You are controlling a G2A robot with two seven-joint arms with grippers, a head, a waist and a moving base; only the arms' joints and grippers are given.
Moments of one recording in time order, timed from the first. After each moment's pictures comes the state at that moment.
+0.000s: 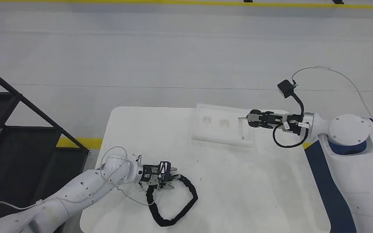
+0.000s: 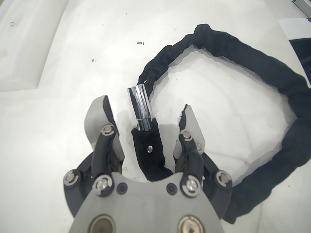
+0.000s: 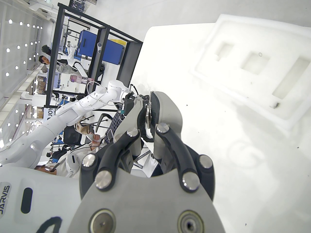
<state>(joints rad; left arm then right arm) 0.93 -0.75 -0.43 -1.31 1.56 -0.71 0.42 -1.02 -0.99 1.38 -1.61 0.08 -0.01 1.17</state>
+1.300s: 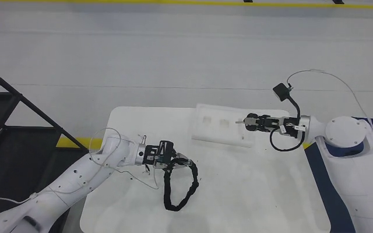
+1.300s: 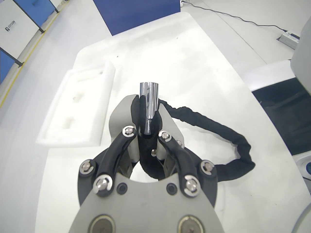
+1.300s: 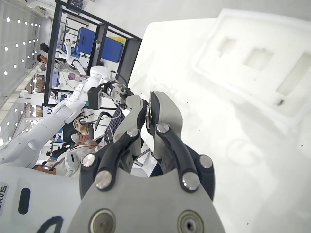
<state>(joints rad) 0.90 -0.76 -0.64 -1.49 1.51 -0.90 0.55 -1.04 -0.98 1.35 -1.65 0.08 0.03 1.21</state>
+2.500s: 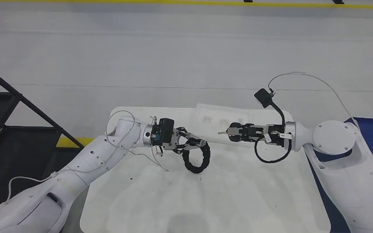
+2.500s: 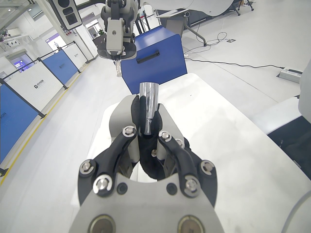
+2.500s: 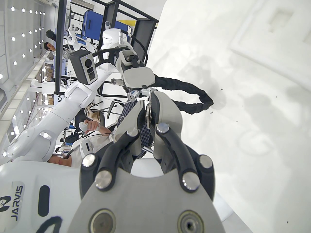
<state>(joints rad) 0.69 -0.92 -0.54 -1.28 1.58 -0.87 0.94 -1.06 -0.98 1.28 -1.85 0.12 0.21 1.15</state>
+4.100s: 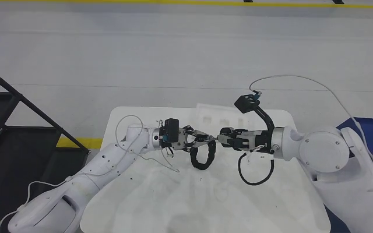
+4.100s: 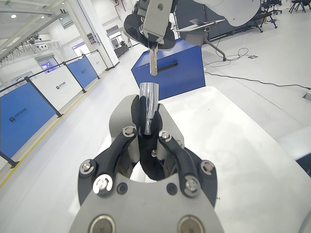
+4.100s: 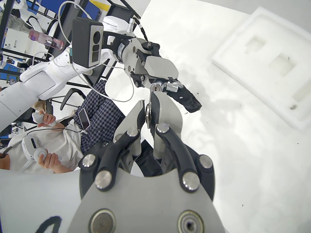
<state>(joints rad) 0.77 -1.02 -0.58 -1.22 1.53 -0.75 0.93 -1.00 -0.96 1.16 -2.09 -0.18 0.26 1.17</state>
